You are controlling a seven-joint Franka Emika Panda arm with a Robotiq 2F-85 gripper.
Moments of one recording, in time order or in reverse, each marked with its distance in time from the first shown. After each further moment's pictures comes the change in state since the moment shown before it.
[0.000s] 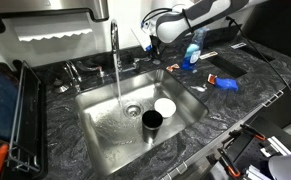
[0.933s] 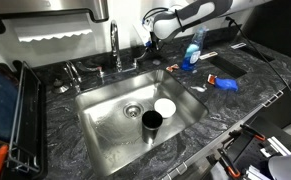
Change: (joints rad) arm -0.016 0.120 -0.055 0.170 0.077 0.007 -0.077
